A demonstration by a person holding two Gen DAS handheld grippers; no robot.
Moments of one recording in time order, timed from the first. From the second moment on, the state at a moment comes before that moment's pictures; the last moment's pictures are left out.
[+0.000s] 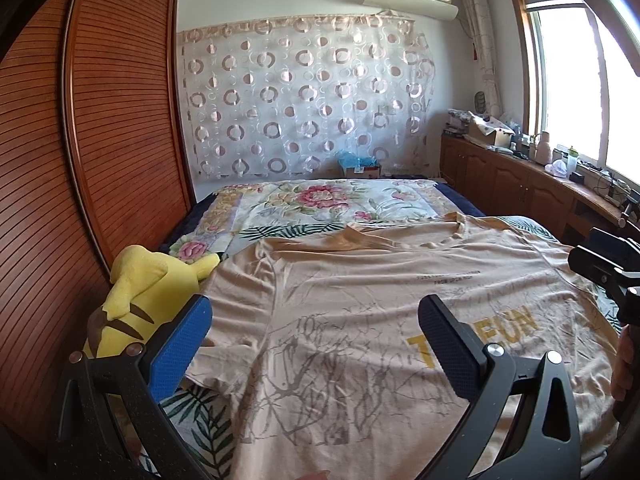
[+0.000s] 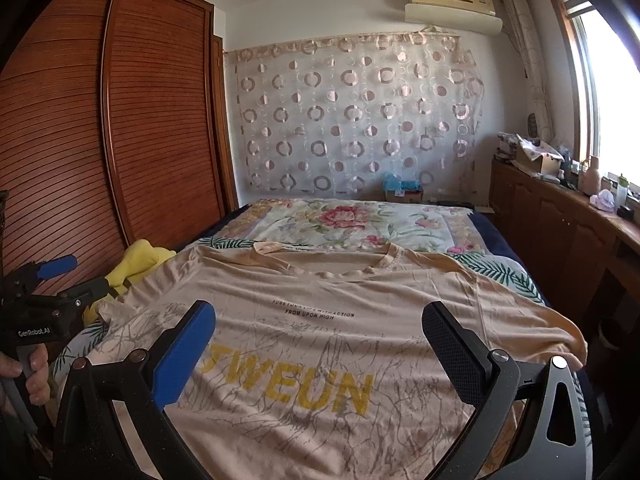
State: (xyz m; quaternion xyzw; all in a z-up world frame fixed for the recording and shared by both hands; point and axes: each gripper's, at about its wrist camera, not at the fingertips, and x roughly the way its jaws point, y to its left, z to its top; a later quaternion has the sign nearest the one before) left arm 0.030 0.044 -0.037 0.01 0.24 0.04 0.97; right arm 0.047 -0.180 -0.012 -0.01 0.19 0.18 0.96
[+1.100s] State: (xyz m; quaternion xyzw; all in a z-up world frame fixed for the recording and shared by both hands) left arm 0.114 0.204 -0.125 -0.01 0.42 0.06 0.91; right arm 0.110 -0.163 -0.005 -0.11 0.29 0.27 0.91
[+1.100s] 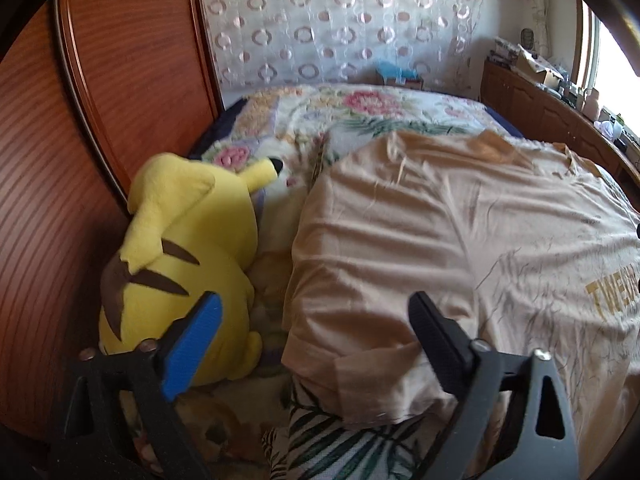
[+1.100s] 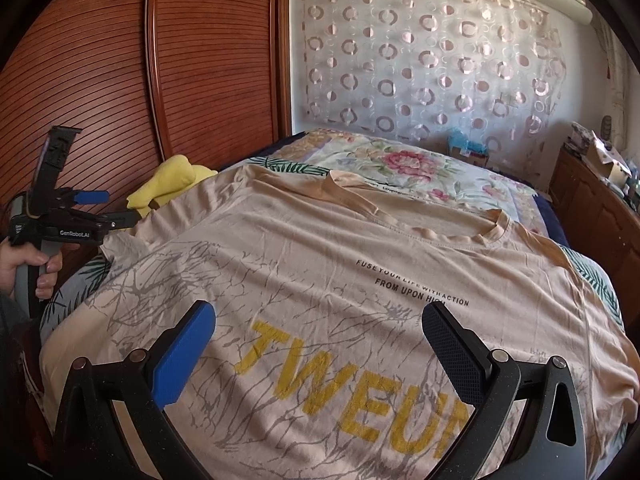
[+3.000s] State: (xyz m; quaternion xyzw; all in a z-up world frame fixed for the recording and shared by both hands) left arm 0.080 0.134 -0.054 0.01 0.32 -0.02 0.95; right arm 0.105 -0.154 0.007 -0.10 0.25 0.31 0.91
